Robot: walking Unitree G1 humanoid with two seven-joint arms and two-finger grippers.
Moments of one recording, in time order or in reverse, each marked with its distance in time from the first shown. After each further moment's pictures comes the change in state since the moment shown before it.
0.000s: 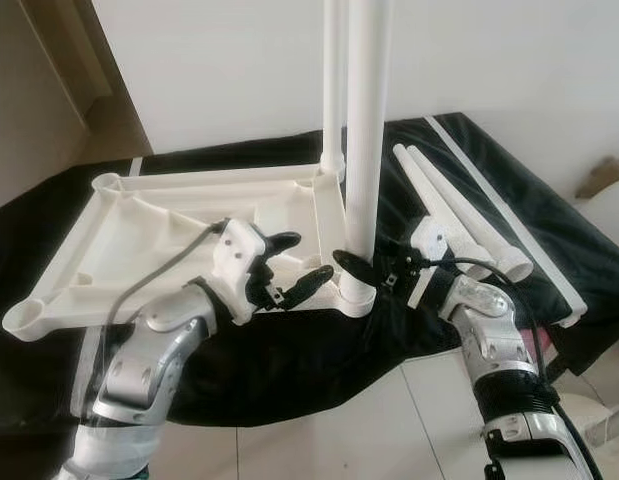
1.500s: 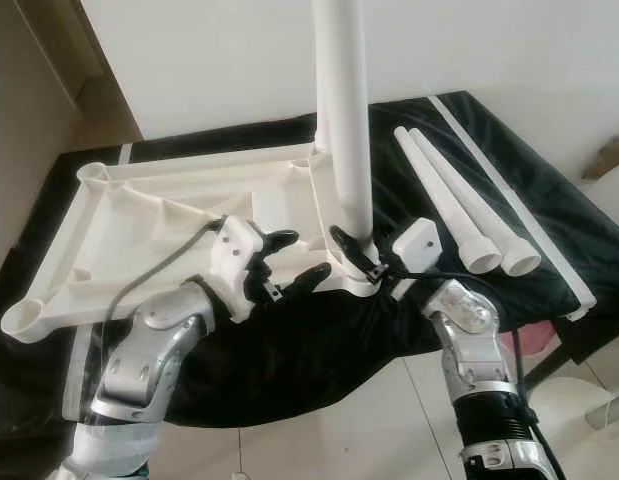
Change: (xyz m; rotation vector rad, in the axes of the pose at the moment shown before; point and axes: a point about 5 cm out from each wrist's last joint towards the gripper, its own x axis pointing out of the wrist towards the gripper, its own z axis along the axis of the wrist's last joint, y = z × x) left arm -0.001 0.001 0.001 -0.006 0.005 0.005; right arm 0.010 0.028 0.039 -0.335 -0.243 -0.223
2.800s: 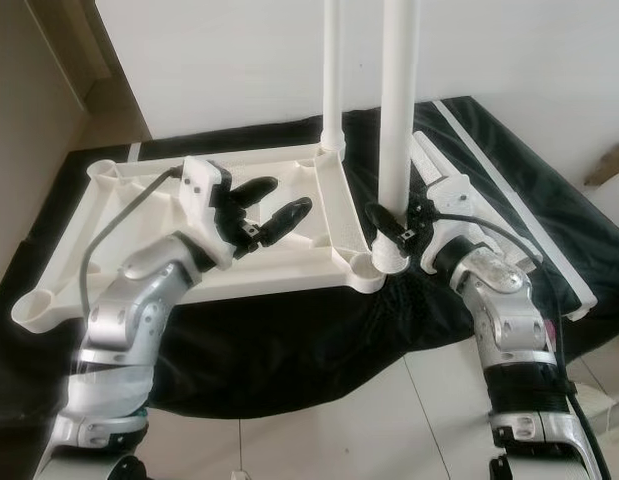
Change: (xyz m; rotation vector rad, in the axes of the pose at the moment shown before) left arm 0.008 0.043 0.032 -0.136 -0.153 0.029; right arm 0.003 -0.065 -0.011 0.234 0.371 -0.312
